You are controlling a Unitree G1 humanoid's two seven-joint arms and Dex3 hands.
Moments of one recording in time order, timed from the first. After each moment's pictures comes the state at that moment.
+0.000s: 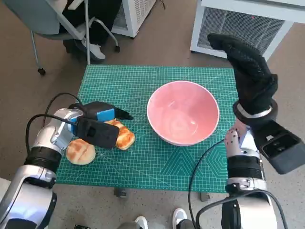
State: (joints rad) left arm -0.87 0.57 -0.44 0.95 0.58 -0.47 -0.55; right arm -0.88 -0.12 -0.25 0.75 0.38 -1.00 0.70
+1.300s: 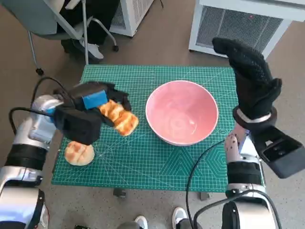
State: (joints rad) left arm -0.87 0.67 -0.24 0.67 0.33 -0.58 -0.64; right arm -0.81 -0.11 -0.21 0.69 0.39 -0.98 0.63
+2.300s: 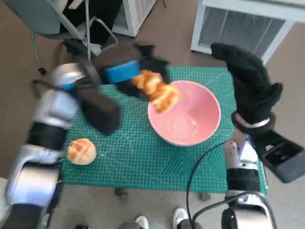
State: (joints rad) left arm -1.15 0.43 -0.31 0.79 0.40 -0.63 -0.54; right arm -0.75 -0.10 -0.20 0.57 0.40 -0.89 0.62
